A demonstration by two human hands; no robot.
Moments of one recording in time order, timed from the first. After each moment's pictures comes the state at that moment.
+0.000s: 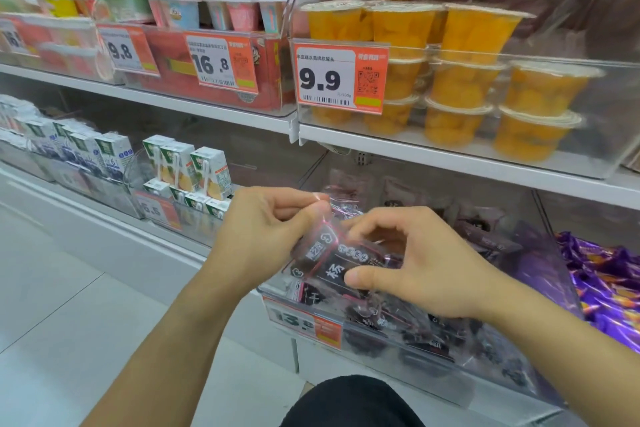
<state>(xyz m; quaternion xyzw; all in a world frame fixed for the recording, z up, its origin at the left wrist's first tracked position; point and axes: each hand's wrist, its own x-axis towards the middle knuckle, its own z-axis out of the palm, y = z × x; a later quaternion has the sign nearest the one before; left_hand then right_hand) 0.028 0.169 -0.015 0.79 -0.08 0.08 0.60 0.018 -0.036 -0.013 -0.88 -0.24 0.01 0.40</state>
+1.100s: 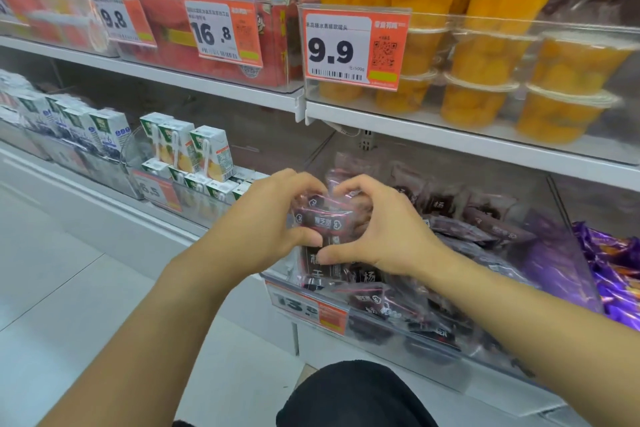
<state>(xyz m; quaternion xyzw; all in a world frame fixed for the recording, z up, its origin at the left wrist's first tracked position) 0.058 0.191 -0.035 0.94 -0.19 0.10 0.27 0.065 -0.005 -0.054 -0.90 -0.17 -0.02 0.40</state>
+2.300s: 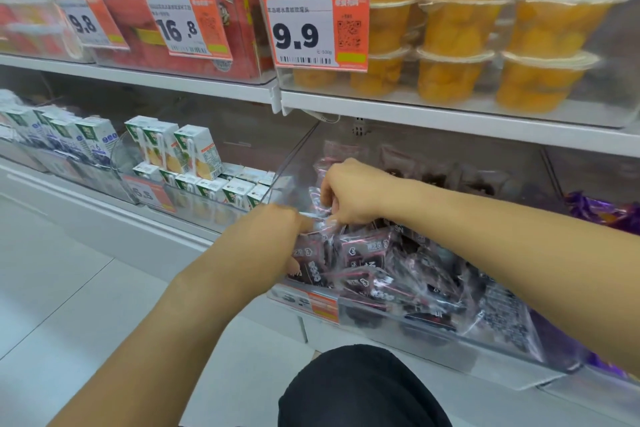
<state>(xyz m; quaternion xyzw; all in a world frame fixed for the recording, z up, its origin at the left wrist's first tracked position) 0.051 0.169 -0.049 0.98 -0.18 -0.07 -0.01 0.135 0.005 -0.055 -0.96 -0.26 0.09 0.08</state>
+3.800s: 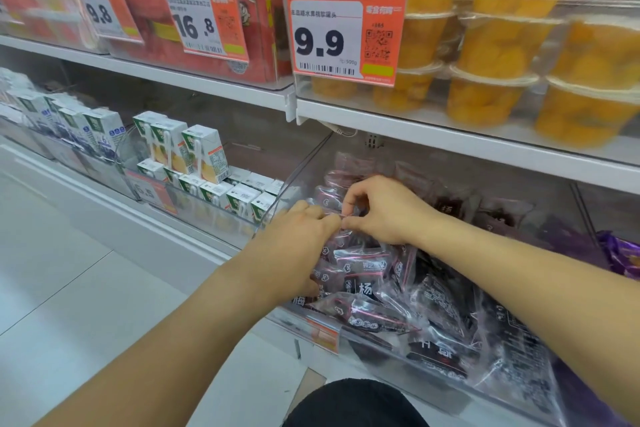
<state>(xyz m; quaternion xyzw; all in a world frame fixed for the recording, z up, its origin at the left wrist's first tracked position) 0.076 0.153 -0.065 0.97 -0.25 0.00 -0.01 0.140 -0.019 -0.068 -0.95 -0.18 0.04 0.24</state>
